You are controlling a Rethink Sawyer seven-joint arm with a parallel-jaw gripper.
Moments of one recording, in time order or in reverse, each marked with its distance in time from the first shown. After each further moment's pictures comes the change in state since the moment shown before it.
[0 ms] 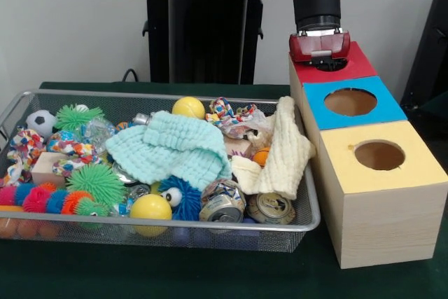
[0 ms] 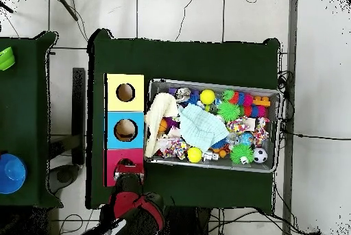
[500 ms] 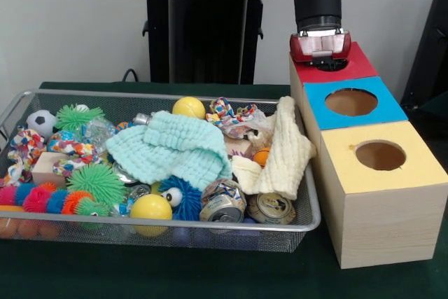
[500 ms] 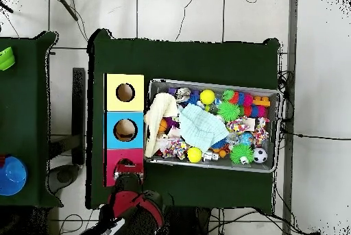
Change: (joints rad) arm -0.005 -0.013 0.009 -0.013 -0.031 0.041 0.001
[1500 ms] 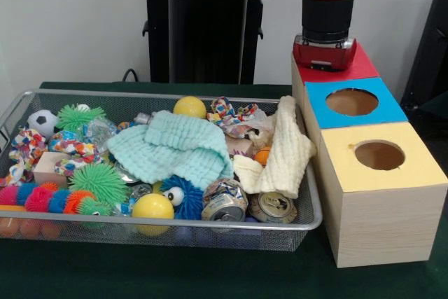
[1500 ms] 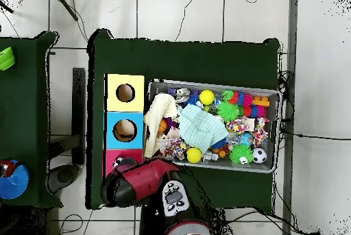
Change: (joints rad) arm -0.551 -0.252 0.619 0.036 -0.018 0.802 -0.011
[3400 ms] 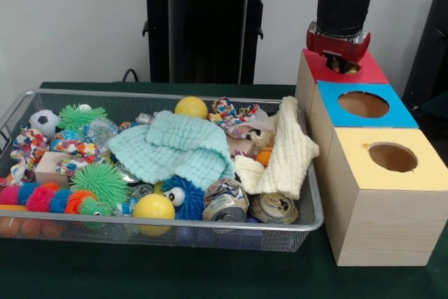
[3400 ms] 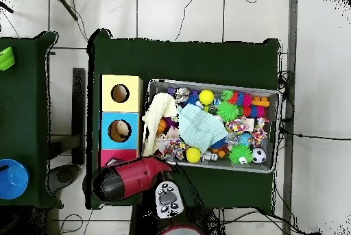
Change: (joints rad) arm 0.040 -0.035 0.006 -0.001 0.151 0.175 0.000
